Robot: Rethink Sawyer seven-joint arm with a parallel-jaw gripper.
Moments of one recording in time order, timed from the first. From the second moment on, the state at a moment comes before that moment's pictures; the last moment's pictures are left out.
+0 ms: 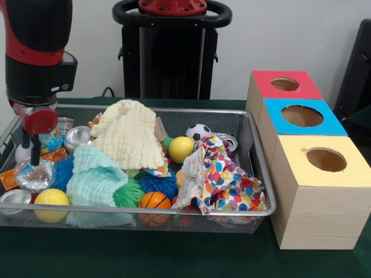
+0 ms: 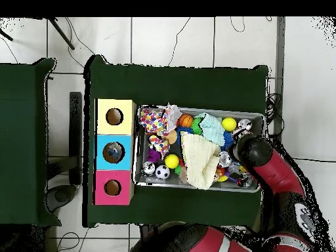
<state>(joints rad) -0.40 -0.39 -0.33 1.54 0.40 0.30 1.84</state>
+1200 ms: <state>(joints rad) -0.39 -0.38 -0.33 1.54 0.44 0.30 1.84</state>
